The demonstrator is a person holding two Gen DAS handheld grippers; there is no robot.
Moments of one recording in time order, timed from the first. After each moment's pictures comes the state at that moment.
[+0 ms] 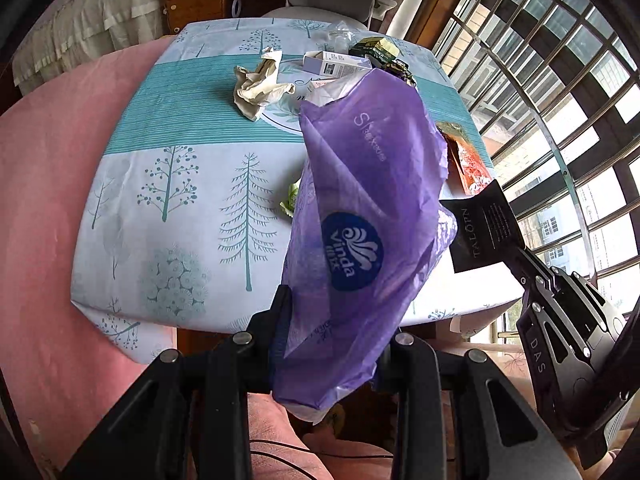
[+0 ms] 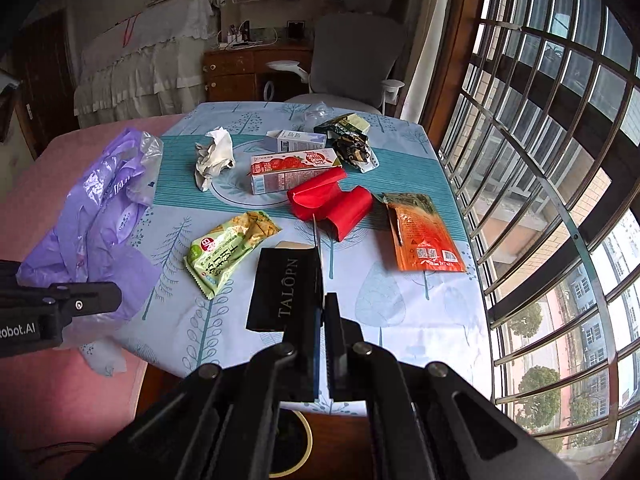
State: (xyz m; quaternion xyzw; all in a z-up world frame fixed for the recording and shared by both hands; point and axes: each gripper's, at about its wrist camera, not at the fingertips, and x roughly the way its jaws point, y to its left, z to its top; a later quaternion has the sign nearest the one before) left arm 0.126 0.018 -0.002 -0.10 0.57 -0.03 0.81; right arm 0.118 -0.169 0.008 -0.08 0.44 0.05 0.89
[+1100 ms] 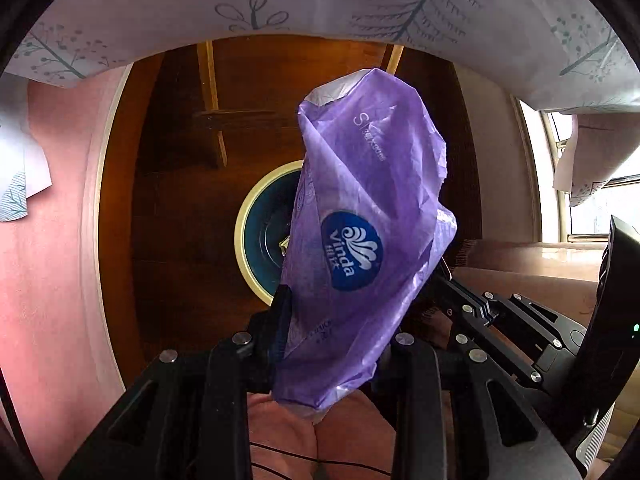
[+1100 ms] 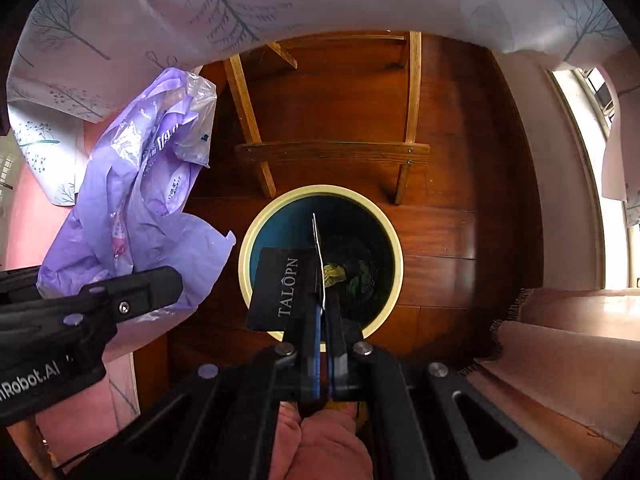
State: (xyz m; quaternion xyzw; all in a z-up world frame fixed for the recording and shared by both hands) left arm 0.001 -0.033 -0.333 -0.09 0.69 -0.04 0.71; right arm -0.011 -0.174 -0.338 0.03 0.65 0.09 0.76
